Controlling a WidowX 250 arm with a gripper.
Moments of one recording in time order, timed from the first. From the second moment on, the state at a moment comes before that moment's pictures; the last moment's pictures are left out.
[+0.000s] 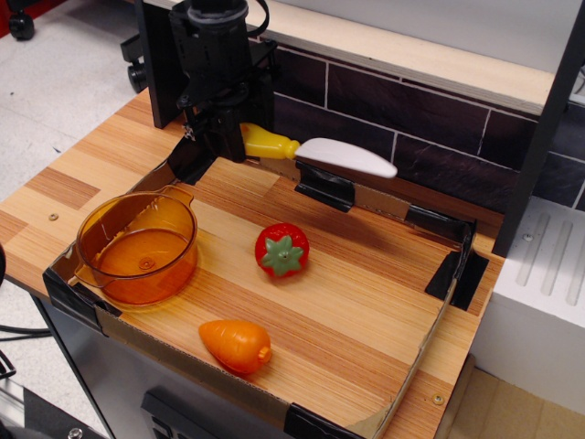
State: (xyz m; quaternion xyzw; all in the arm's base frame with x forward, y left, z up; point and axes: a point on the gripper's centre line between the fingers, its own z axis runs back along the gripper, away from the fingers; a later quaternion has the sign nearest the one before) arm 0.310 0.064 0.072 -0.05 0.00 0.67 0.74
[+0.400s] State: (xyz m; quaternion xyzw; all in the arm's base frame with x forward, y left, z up) arm 0.267 0.075 0.089 -0.07 0.02 0.64 0.77
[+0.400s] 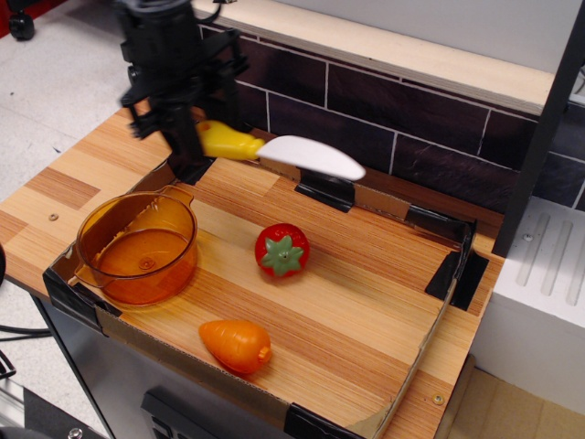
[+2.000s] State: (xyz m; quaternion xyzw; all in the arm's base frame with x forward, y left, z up) arm 0.210 0.119 0.058 -0.02 0.00 0.58 0.81
